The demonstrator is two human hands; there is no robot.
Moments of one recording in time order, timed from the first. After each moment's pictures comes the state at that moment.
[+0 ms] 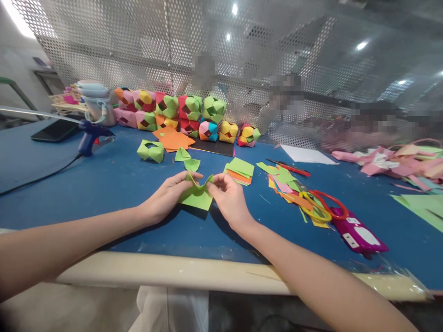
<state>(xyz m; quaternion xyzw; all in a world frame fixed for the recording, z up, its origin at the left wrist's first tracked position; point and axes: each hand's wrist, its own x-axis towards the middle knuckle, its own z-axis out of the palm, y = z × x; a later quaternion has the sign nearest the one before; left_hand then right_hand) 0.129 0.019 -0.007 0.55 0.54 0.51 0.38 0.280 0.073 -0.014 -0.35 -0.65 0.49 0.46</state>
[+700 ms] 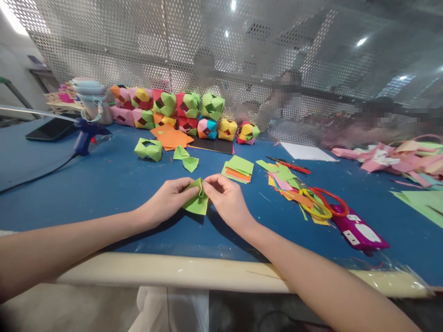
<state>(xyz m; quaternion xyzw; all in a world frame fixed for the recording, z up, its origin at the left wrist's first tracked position) 0.139 0.009 0.001 0.61 0.59 0.44 0.30 0.286 0.065 -0.004 -0.33 -0.72 0.45 0.41</state>
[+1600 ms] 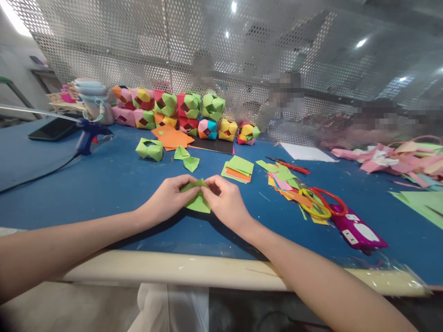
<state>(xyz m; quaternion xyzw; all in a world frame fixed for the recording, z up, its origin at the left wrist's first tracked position) 0.139 0.010 -0.001 0.62 0.60 0.44 0.24 0.286 0.068 -0.013 -0.32 -0.78 0.36 0.40</state>
